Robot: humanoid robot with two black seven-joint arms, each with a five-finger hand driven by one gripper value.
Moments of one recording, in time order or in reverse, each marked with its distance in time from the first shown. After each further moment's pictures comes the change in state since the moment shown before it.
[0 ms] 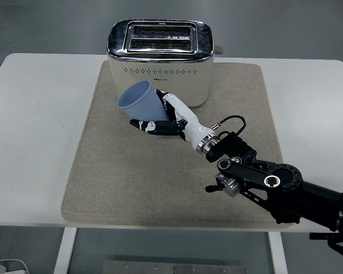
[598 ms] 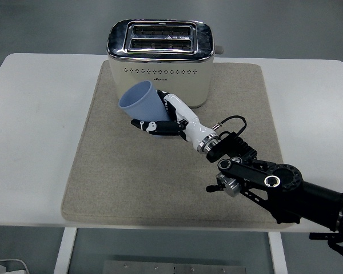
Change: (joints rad) left arm 0.000 0.000 0.000 0.000 0.000 0.000 -0.001; right arm -0.002 0.000 0.000 -0.011 -0.002 0.000 0.000
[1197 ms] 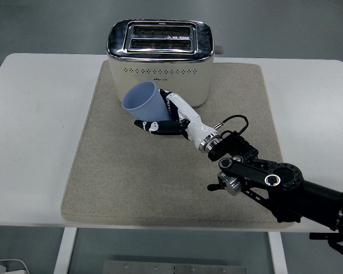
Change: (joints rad) left arm 0.000 0.000 0.000 0.000 0.000 0.000 0.001; right arm 0.003 0.000 0.000 -0.015 0.000 0.000 -0.001
